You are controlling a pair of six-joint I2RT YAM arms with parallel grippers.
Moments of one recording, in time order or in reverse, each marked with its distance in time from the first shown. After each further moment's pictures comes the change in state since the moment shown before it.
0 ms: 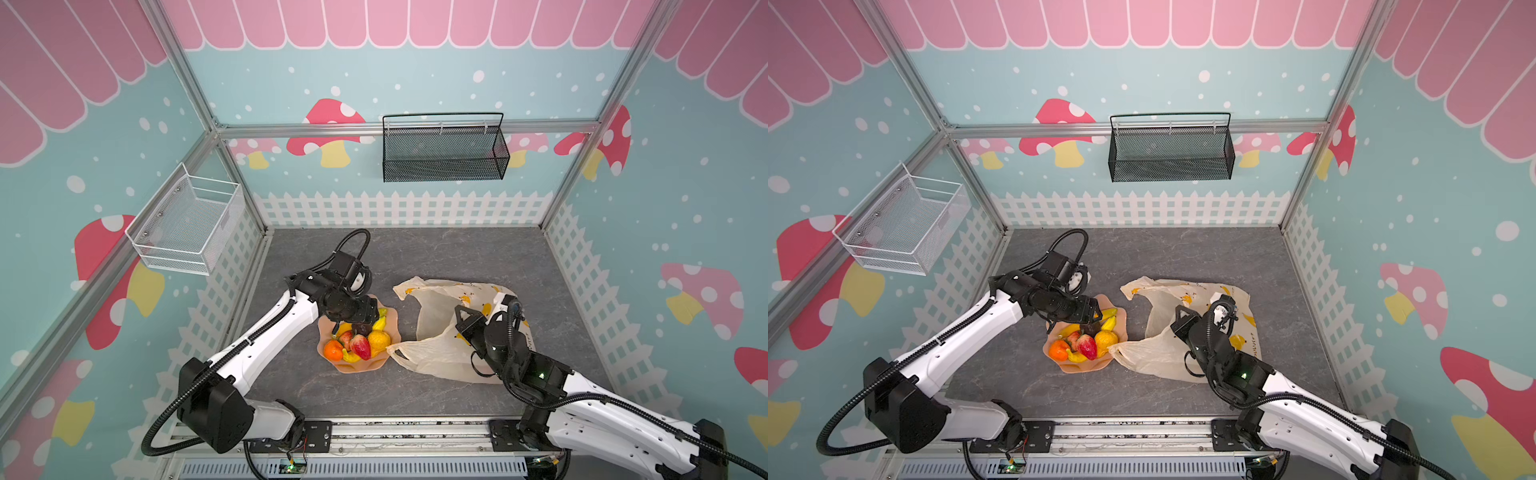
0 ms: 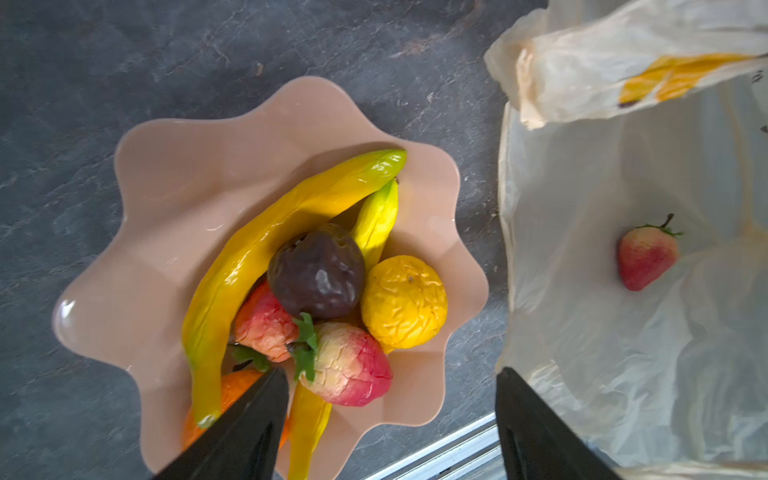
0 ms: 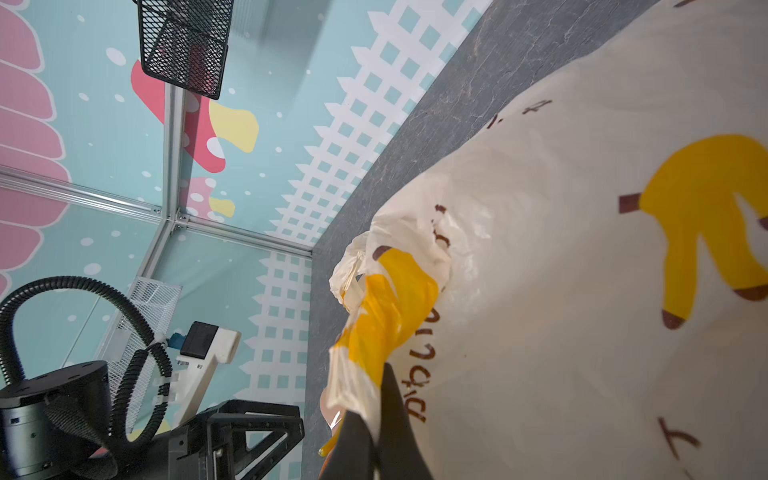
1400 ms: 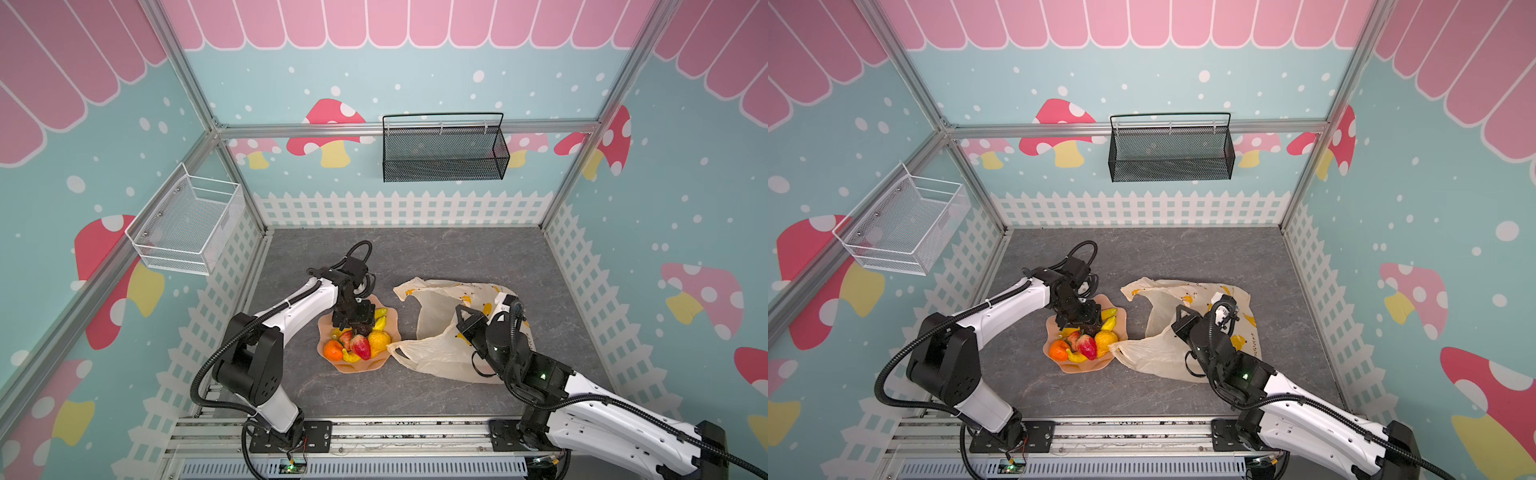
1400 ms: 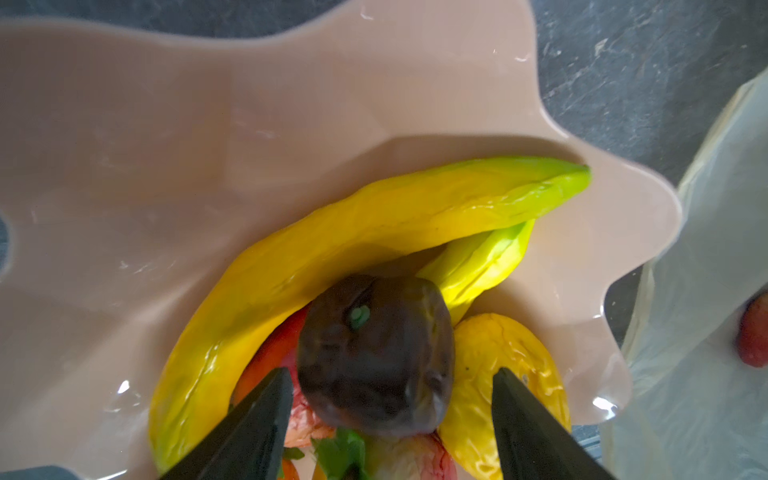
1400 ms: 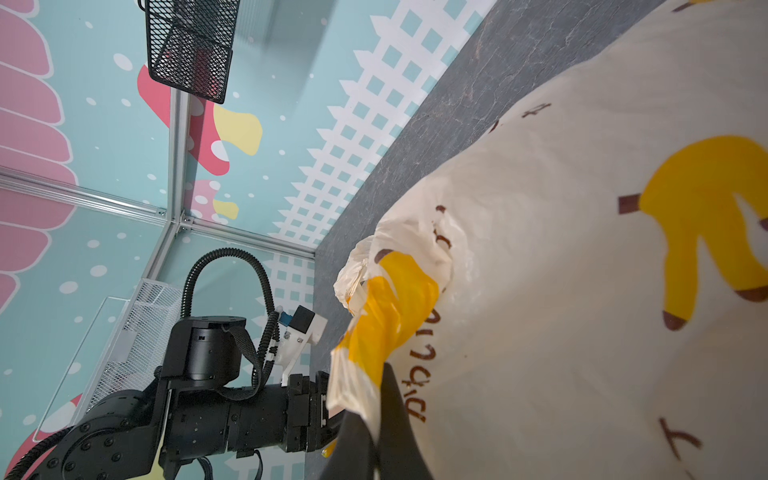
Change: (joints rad) left arm 0.069 0.257 -0.040 0.060 0.014 -0.056; right arm 0.000 -0.011 0.000 -0.001 0.003 0.000
